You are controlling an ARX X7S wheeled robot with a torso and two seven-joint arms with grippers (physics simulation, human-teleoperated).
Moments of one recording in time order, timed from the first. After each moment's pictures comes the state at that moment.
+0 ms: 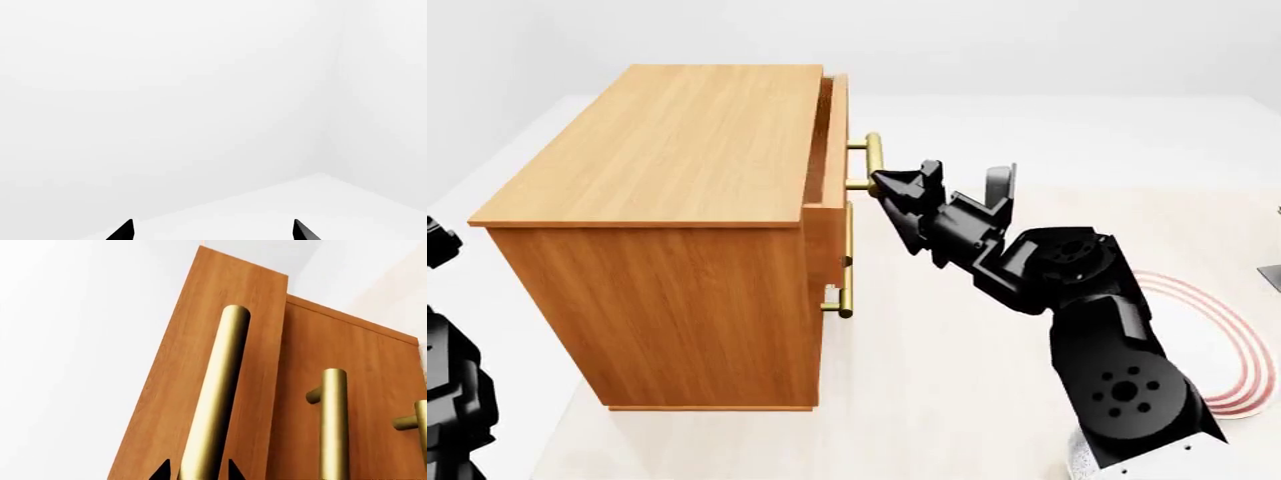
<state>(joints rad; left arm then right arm) -0.88 -0.48 -0.28 -1.03 -0.05 0.26 -0.44 1.32 0.07 0.93 1.31 0.04 0.92 -0.62</state>
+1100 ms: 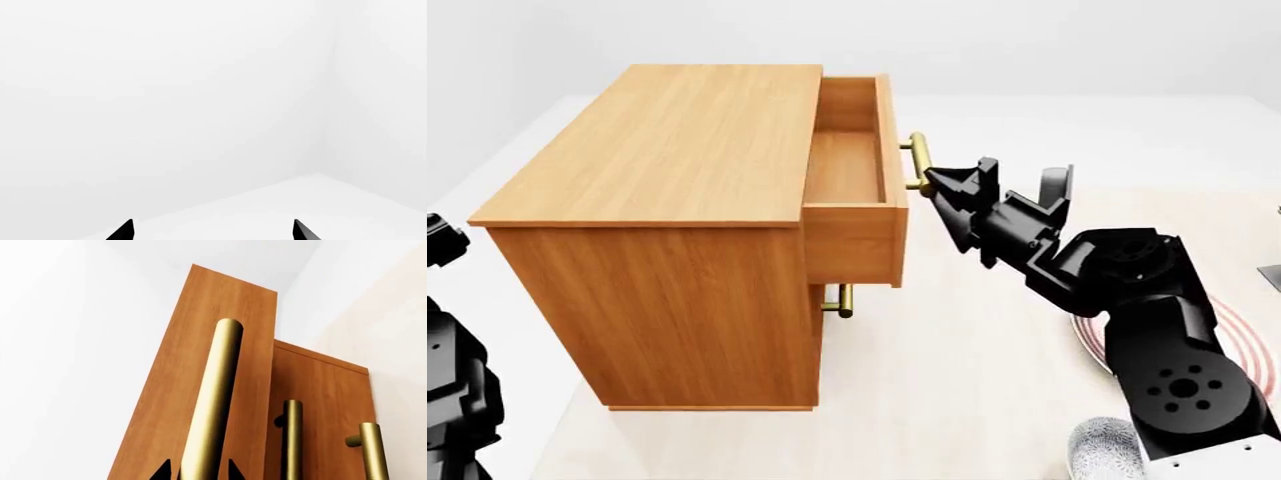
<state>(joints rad) -0.88 -0.47 -0.27 -1.02 -0.05 0.25 -0.44 1.33 0.19 0.96 1.31 0.00 0.96 -0.64</state>
